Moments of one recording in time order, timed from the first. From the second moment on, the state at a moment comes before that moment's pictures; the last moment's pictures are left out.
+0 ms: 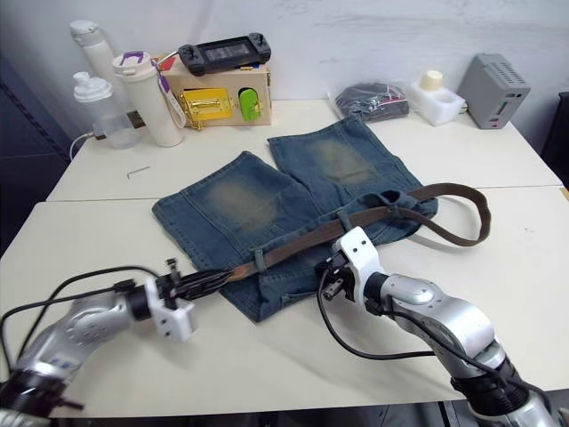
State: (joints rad) left arm 0.01 0.87 -0.01 0.06 0.33 -0.90 -0.39; right arm -0.26 -0.64 0.20 -0.47 0.70 0.87 0.28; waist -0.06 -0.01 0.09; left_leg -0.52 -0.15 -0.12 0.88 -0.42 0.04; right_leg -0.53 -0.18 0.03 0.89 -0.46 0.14
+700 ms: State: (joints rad) left arm 0.29 1.34 0.12 0.78 0.52 -1.29 0.21; right arm -0.31 -0.53 0.15 -0.39 0.61 0.93 0.36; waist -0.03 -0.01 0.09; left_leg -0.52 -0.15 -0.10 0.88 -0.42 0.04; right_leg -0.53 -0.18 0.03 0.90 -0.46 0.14
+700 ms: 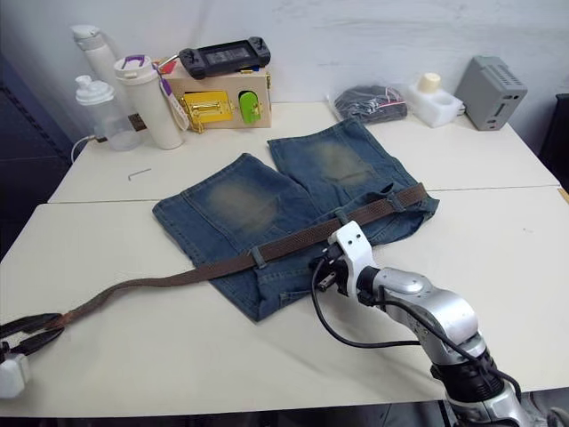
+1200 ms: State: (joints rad) left arm 0.23 1.27 -0.12 -0.42 -0.58 -0.37 -0.46; right arm -0.34 -0.65 -0.05 -0.38 0.72 0.98 0.56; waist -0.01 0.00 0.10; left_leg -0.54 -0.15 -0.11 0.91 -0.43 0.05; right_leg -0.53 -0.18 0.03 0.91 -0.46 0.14
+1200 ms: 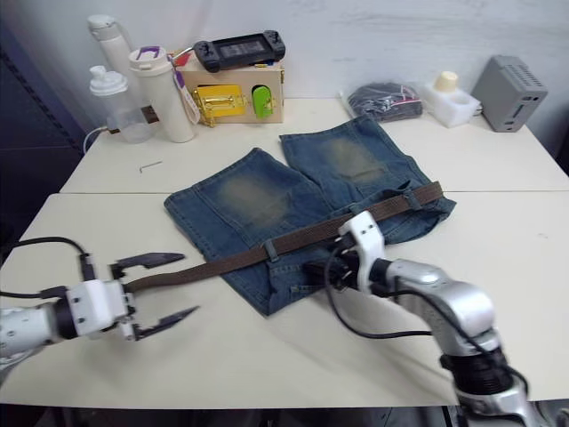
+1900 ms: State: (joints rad) left arm -0.39 0.63 -0.50 -0.12 -0.24 -0.04 -0.78; right arm -0.56 -1.05 0.20 0.36 -0.11 -0.28 0.87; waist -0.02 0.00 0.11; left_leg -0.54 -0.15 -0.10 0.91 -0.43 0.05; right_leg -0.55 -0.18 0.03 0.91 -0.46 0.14
